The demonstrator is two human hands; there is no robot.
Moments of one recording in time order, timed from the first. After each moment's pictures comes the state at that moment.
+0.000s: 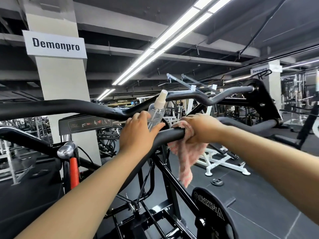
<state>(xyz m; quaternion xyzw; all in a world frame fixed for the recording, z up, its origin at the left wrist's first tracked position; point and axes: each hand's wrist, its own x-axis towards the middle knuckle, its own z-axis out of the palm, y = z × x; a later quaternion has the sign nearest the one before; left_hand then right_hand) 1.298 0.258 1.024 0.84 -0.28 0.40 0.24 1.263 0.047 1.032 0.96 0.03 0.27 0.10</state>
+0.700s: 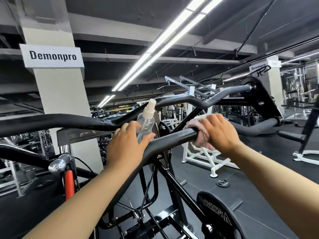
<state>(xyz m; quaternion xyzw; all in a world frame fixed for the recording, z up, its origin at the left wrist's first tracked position) 1.295 0.259 1.024 0.85 -0.26 0.40 0.22 1.281 -0.028 0.982 0.85 -0.04 0.51 0.13</state>
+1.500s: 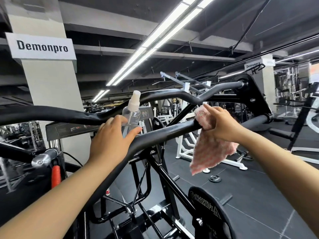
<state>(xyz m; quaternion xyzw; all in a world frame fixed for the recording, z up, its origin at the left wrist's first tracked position) 1.305 0.258 1.022 0.85 -0.26 0.40 0.24 1.238 -0.044 1.003 0.91 -0.05 0.36 -0.19</state>
